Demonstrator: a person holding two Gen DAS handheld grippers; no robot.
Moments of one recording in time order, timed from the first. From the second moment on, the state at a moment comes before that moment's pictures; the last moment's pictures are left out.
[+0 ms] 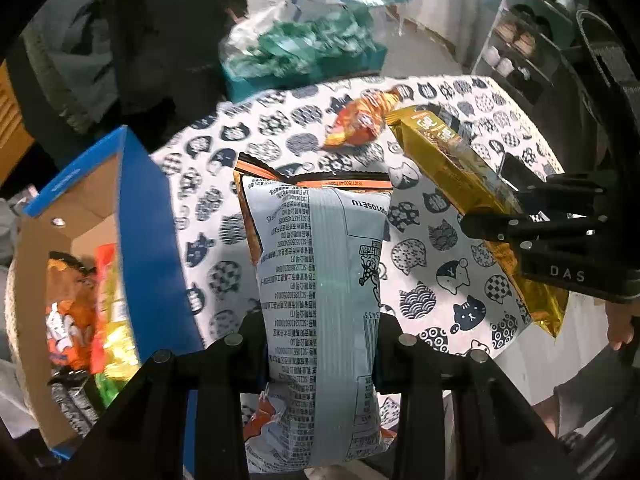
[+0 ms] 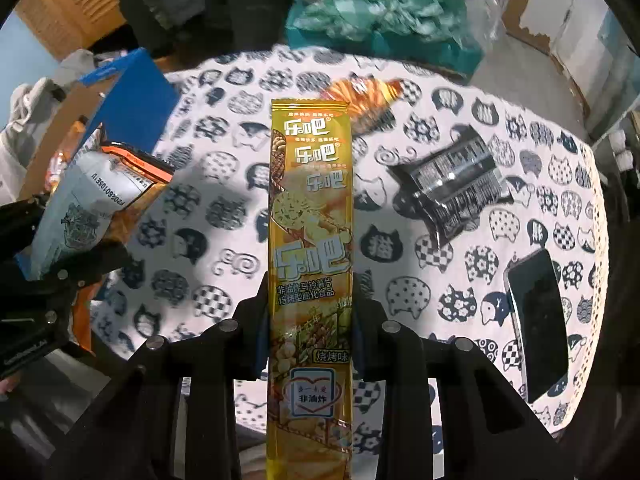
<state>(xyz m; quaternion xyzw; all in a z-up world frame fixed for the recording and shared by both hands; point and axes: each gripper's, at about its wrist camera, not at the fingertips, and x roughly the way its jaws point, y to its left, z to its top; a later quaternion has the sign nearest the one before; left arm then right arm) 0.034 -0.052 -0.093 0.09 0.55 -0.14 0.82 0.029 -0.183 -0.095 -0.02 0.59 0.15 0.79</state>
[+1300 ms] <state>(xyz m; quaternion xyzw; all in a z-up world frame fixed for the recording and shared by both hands) 0.024 0.143 -0.049 0.02 0.50 -0.01 0.87 0.081 0.031 -0.024 -0.03 0.56 0.28 0.78</state>
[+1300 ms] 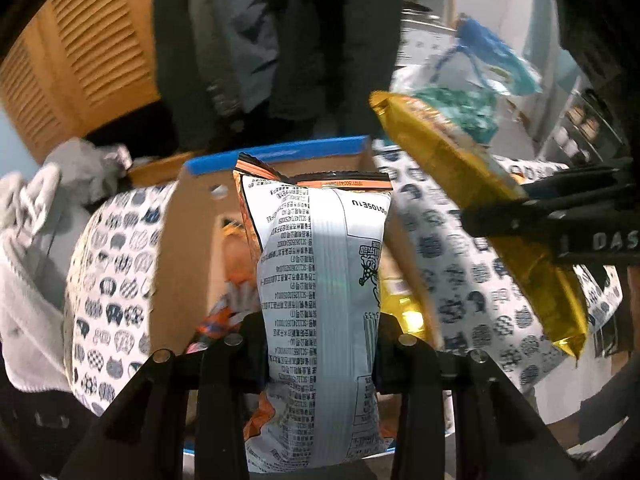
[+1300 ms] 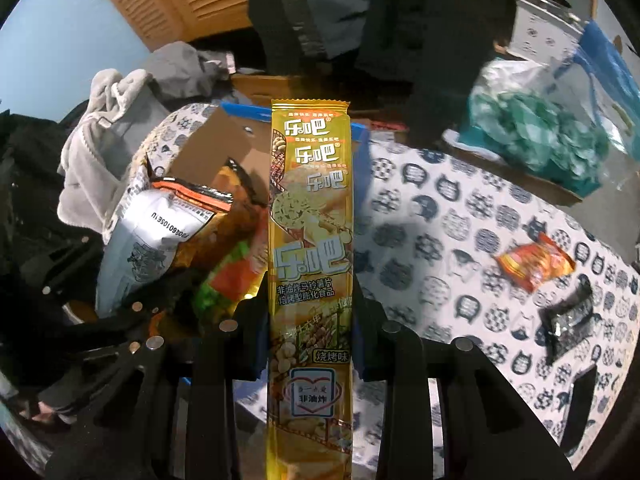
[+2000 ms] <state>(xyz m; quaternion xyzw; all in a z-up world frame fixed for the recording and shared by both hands) 0.030 0.224 -0.087 -0.06 0.53 0.07 0.84 0.098 0.117 -0.046 -0.03 0.59 0.29 0.75</state>
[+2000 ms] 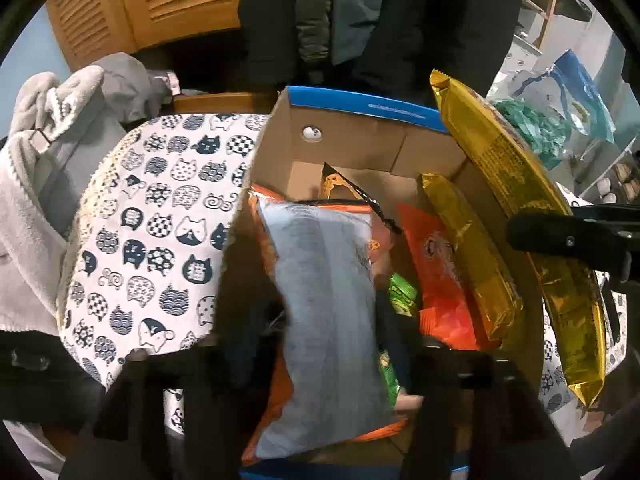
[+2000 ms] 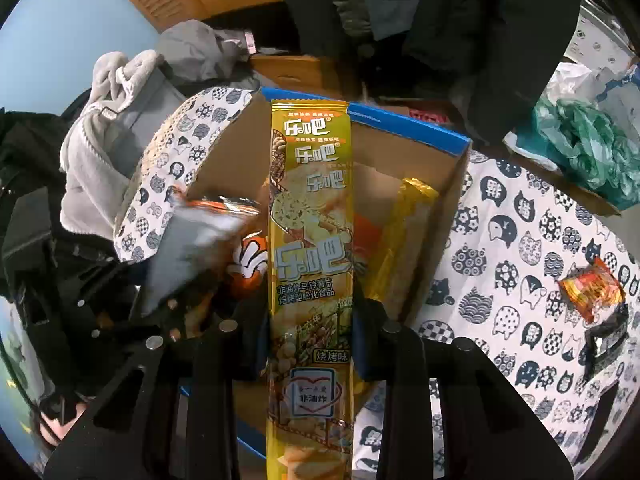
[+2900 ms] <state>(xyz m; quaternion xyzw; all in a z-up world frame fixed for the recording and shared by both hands) 0.030 0.142 -0.052 0.01 0.51 0.00 0.86 0.080 0.026 -0.033 -0.10 0.56 0.21 0.80</state>
